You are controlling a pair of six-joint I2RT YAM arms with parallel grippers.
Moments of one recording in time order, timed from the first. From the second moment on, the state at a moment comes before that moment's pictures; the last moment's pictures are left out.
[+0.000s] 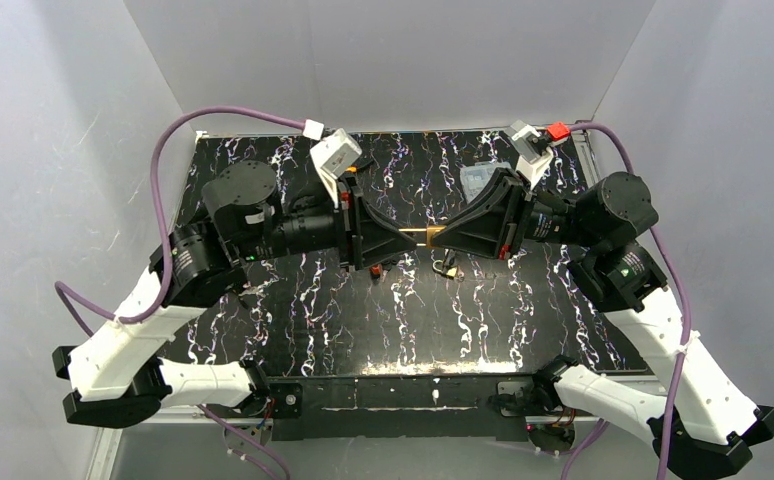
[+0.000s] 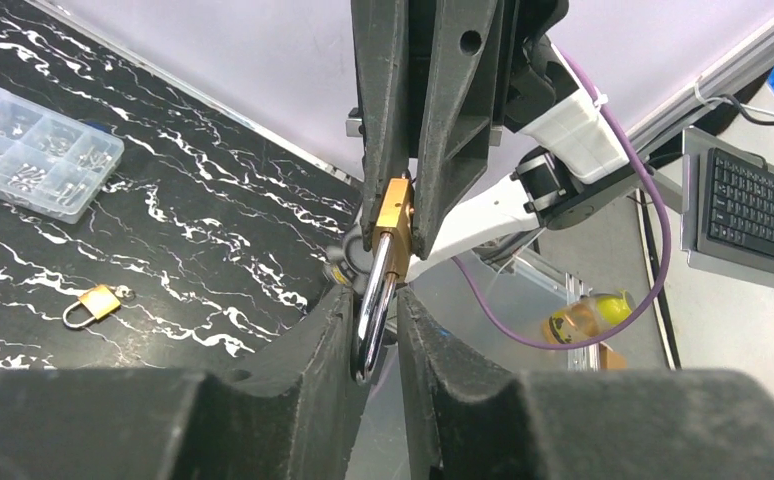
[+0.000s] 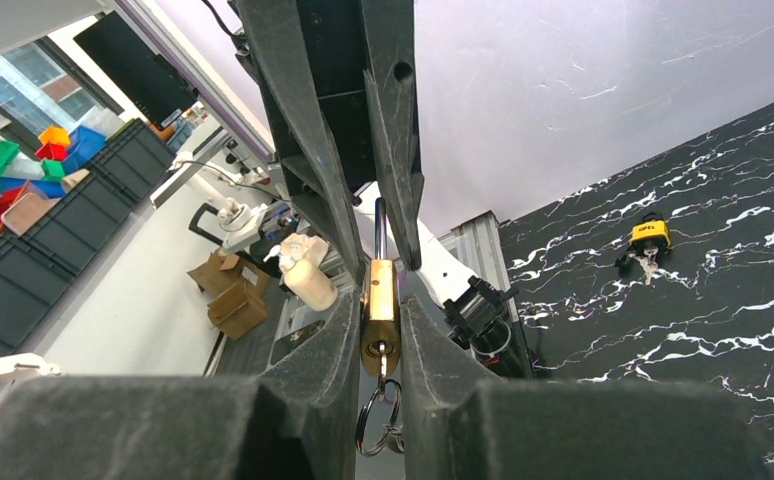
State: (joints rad) left arm -1.03 1.16 1.71 -0.67 0.31 -0.44; right arm 0.64 0.92 1.28 -0.05 -0.89 0.81
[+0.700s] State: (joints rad) left arm -1.03 1.14 1.71 -0.67 0.28 -0.43; right arm 0.64 0.92 1.27 -0.04 -0.90 0.81
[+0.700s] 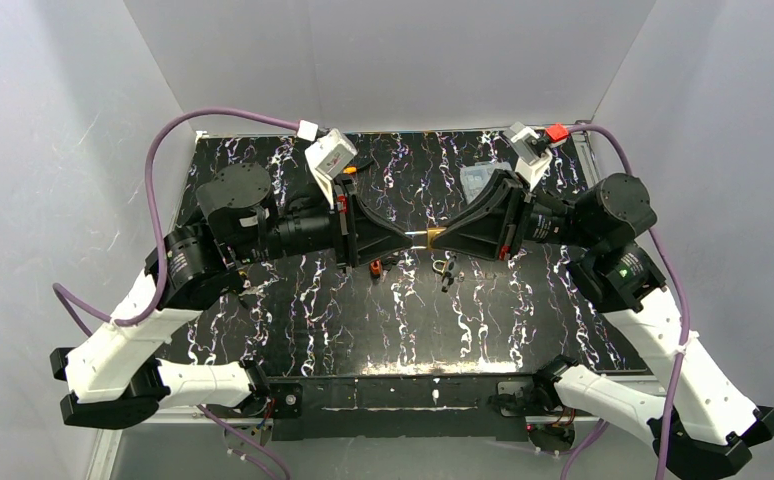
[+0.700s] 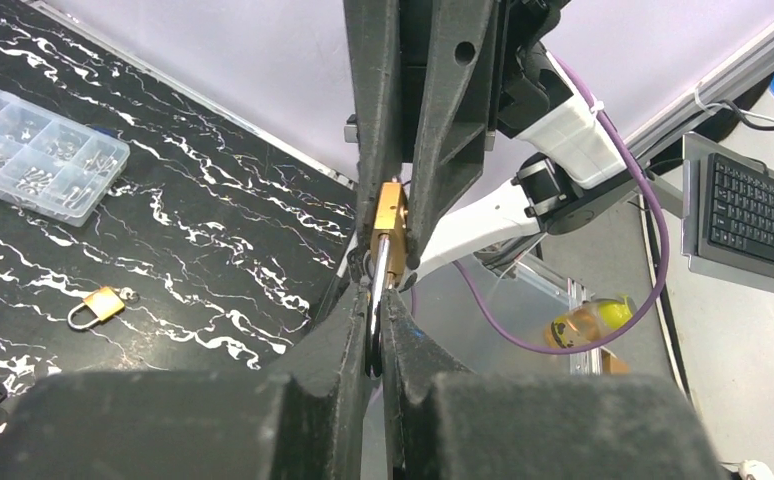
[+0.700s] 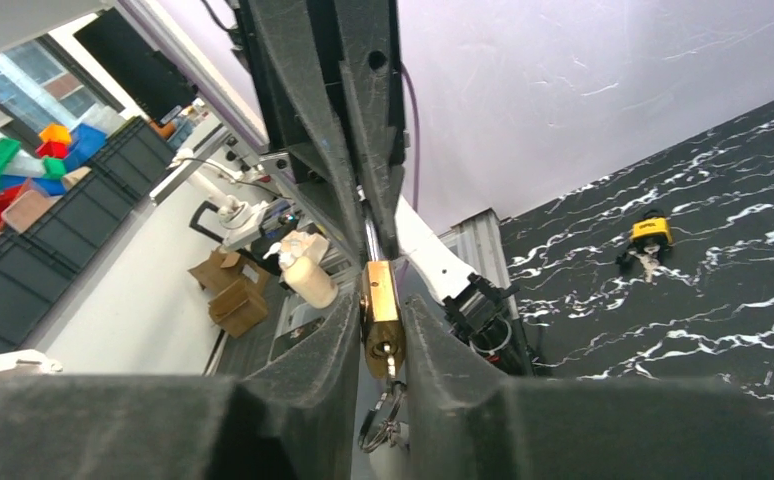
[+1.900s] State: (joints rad) left arm -1.03 1.07 1.69 -0.70 0.15 -0.48; right arm 0.59 0.93 1.21 0.03 -0.86 0.86
